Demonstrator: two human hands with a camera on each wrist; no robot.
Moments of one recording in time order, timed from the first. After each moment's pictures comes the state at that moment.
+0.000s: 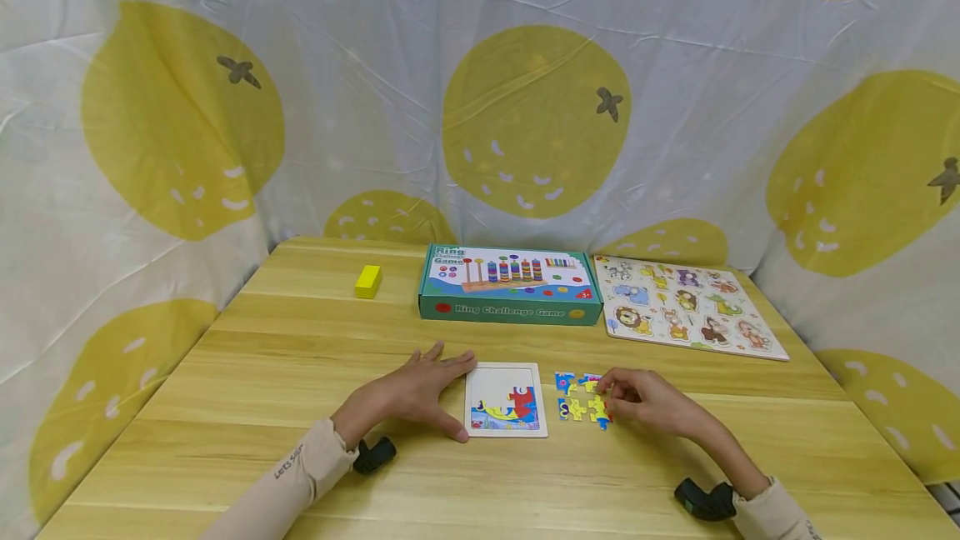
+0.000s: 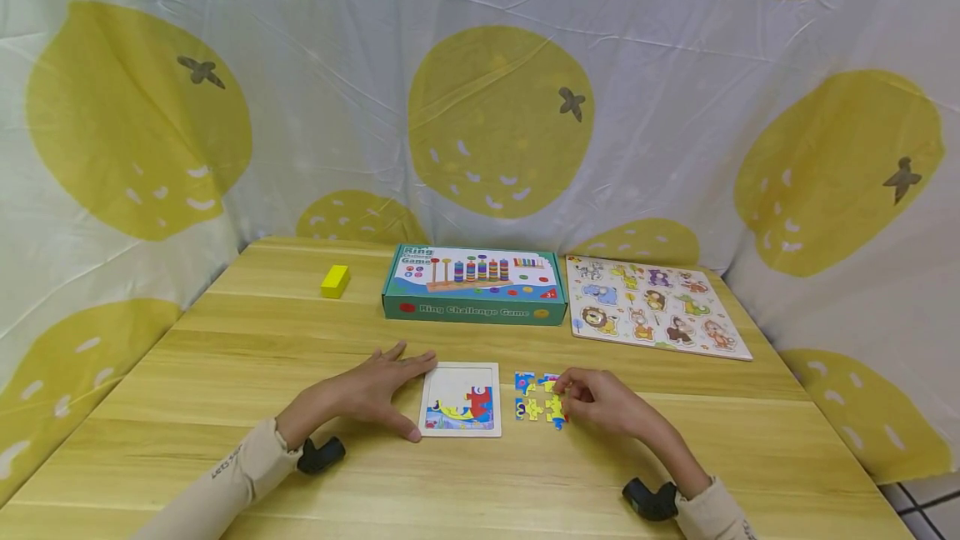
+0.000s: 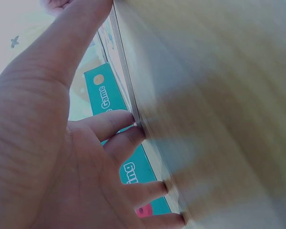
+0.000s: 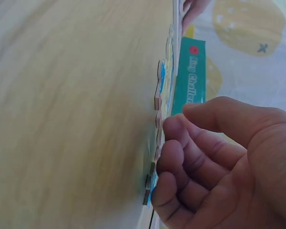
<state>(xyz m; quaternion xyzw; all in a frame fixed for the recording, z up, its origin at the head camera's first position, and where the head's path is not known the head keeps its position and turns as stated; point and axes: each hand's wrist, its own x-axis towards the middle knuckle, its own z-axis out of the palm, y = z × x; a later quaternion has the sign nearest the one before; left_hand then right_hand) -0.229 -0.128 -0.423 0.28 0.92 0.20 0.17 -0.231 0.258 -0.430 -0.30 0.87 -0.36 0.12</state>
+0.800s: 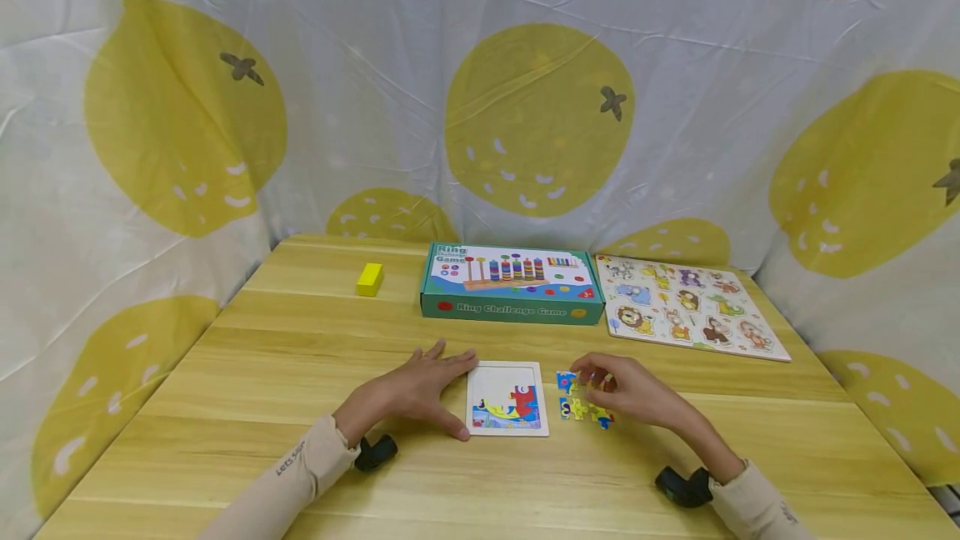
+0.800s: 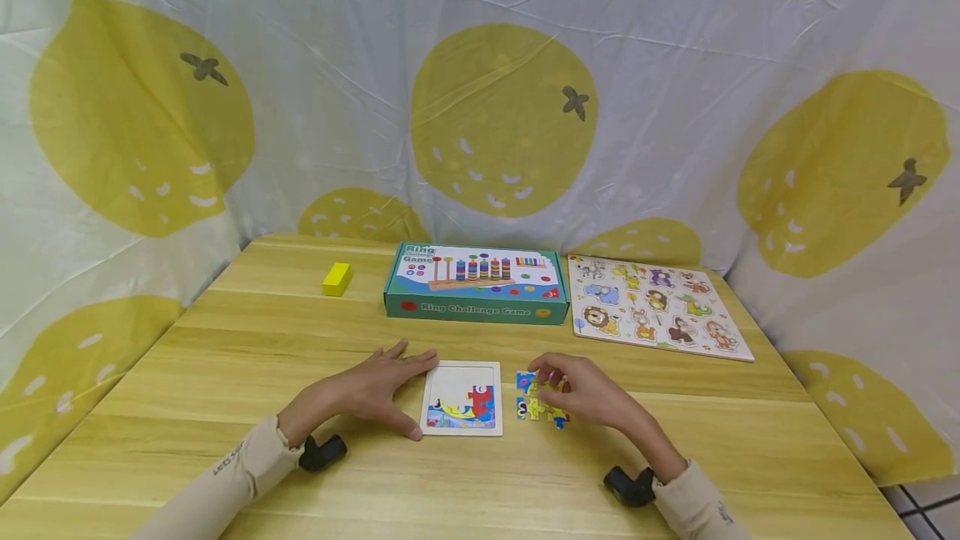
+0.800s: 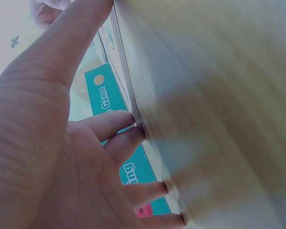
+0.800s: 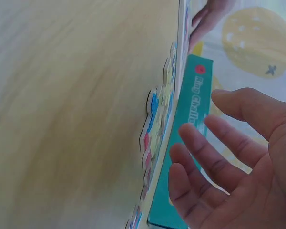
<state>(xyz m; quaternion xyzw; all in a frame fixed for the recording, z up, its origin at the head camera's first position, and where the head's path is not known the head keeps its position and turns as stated) -0.228 -0.128 -0.420 0.27 0.92 0.21 0.17 -0.234 0.226 -0.417 -0.32 0.88 -0.34 0.08</state>
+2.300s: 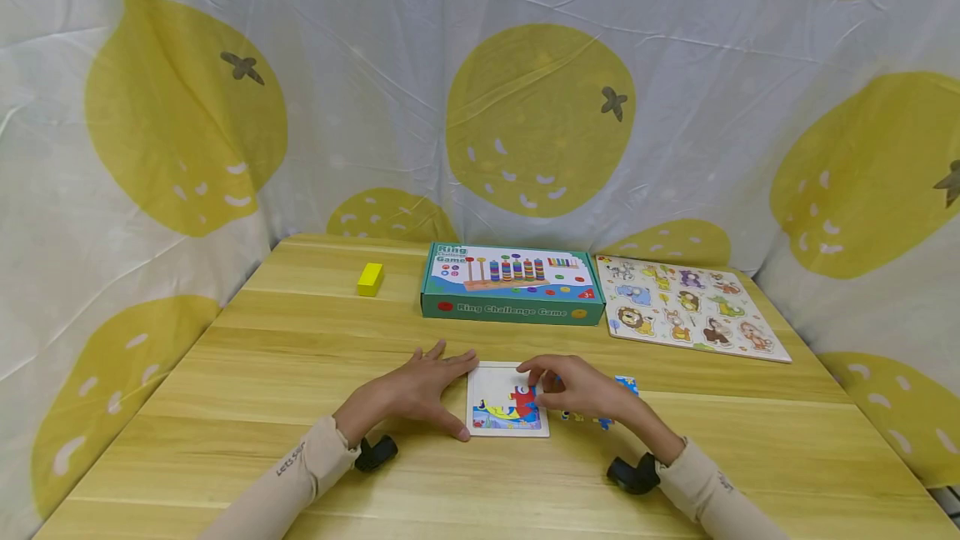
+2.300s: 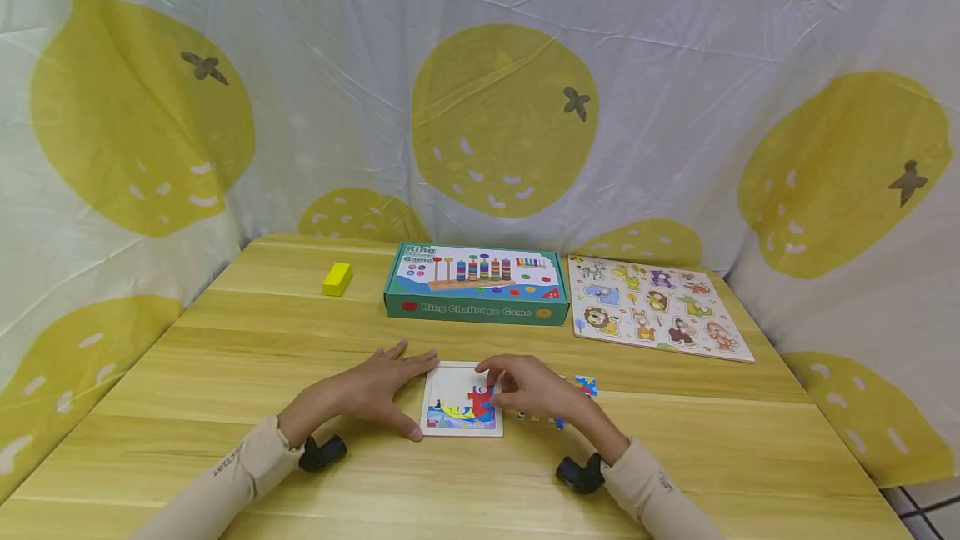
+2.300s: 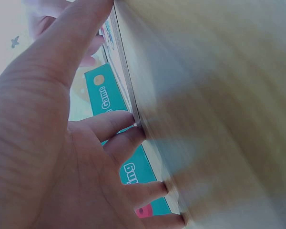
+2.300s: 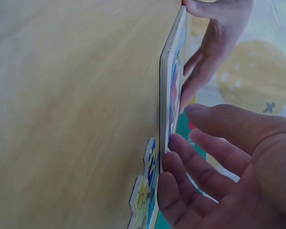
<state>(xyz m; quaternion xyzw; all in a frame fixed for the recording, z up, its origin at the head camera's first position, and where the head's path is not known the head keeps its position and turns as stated) -0.229 -0.127 -0.422 0.27 0.93 0.20 0.17 -0.246 0.162 -0.421 -0.36 0.86 -0.34 0.16</state>
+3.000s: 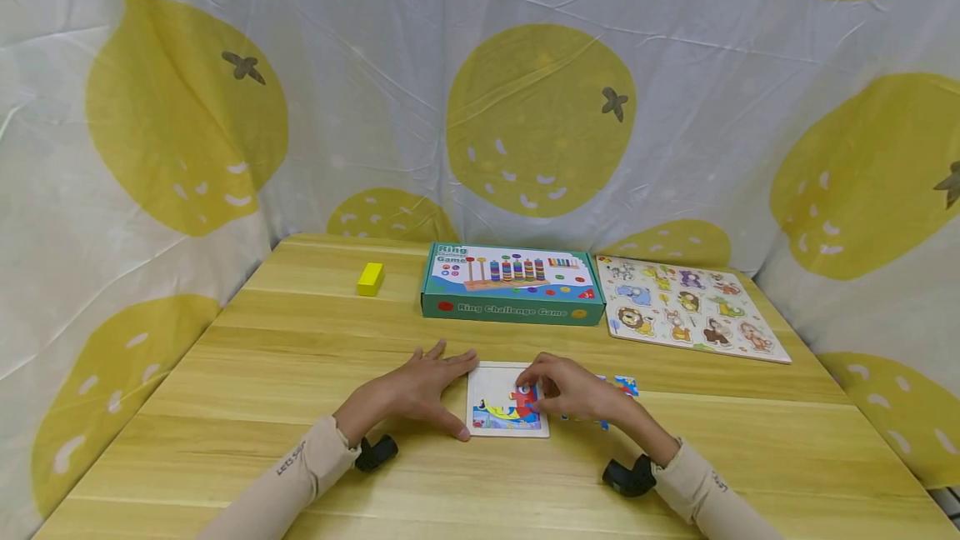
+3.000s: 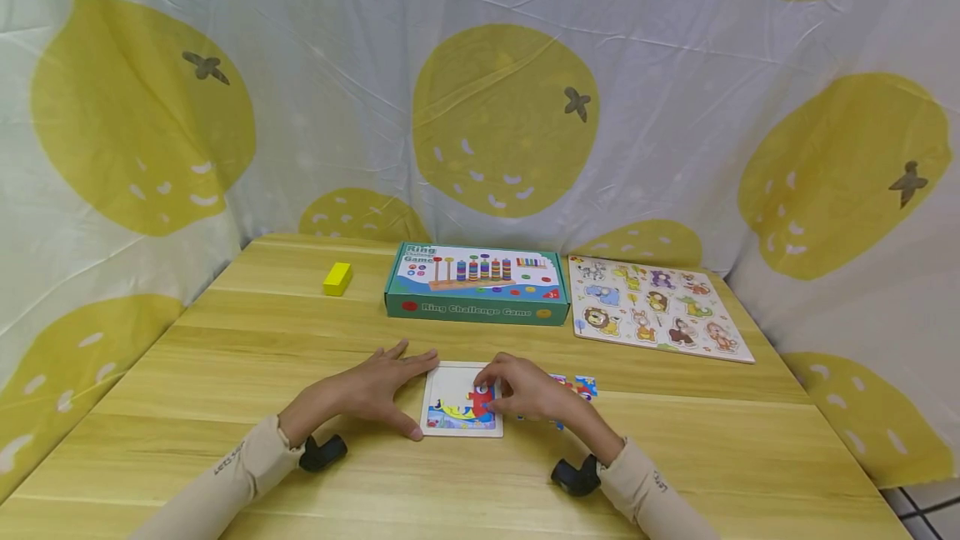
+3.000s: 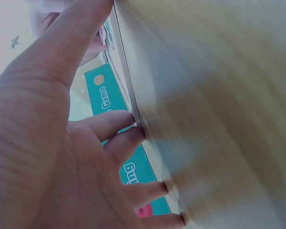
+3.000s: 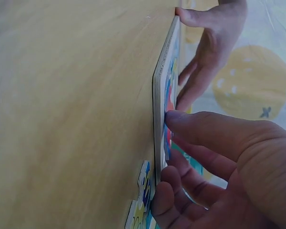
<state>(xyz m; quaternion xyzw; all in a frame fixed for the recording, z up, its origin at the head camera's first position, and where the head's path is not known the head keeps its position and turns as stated) -0.228 -0.128 -0.421 0.28 0.92 0.20 0.17 -0.246 0.154 -0.426 -0.36 0.87 -0.30 0.14</state>
